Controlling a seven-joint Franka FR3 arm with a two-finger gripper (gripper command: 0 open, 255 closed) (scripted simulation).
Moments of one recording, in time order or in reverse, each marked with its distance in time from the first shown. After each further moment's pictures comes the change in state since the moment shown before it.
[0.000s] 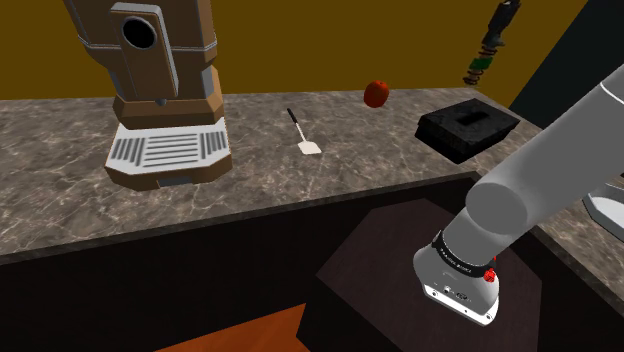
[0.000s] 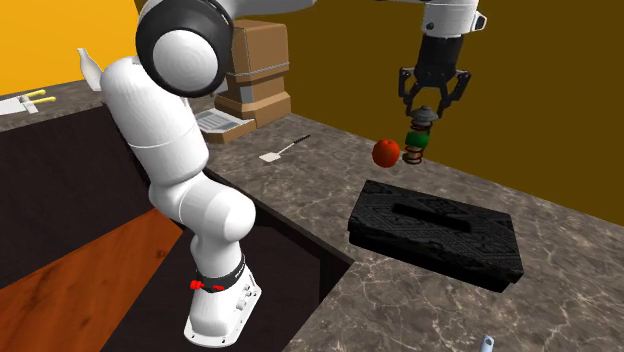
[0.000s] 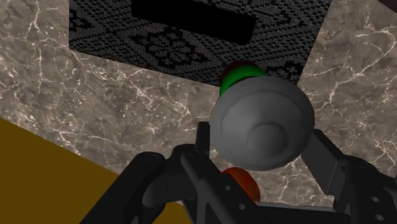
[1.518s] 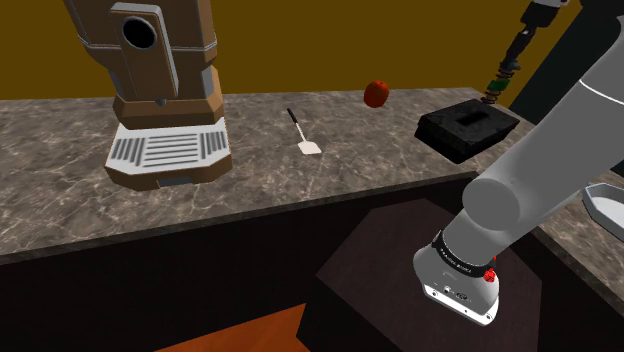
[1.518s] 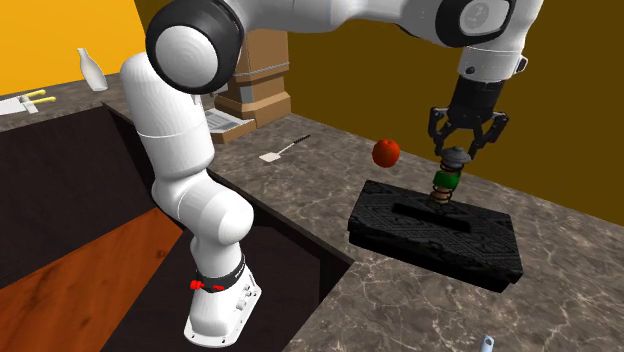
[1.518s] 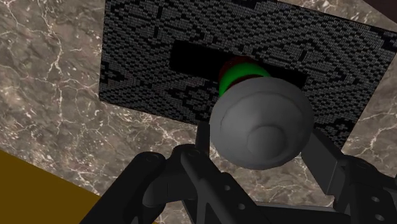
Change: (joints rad) arm -0.091 0.112 -0.136 -0.052 0.074 0.137 -0.233
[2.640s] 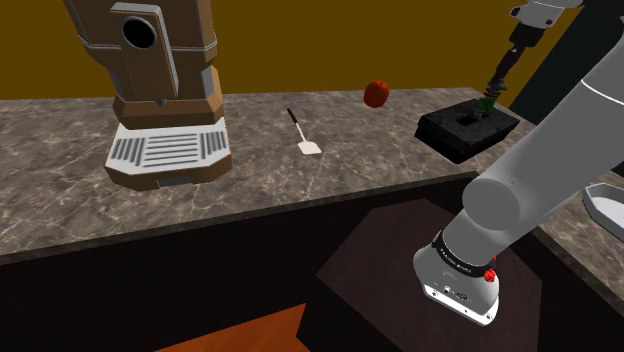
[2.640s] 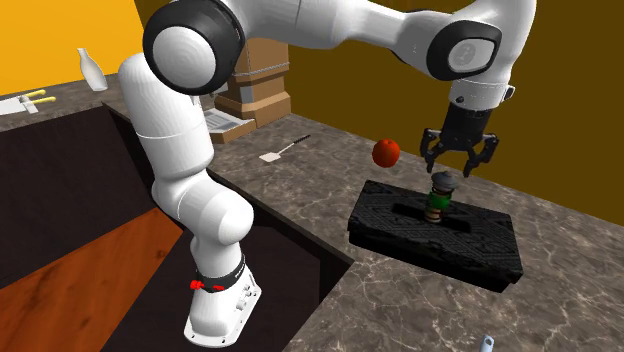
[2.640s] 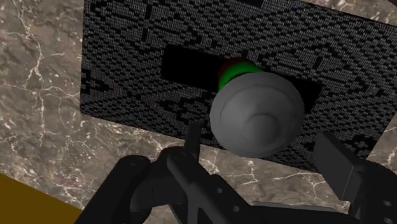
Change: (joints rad) arm 0.000 -0.011 0.001 -0.139 -0.009 0.132 0.005
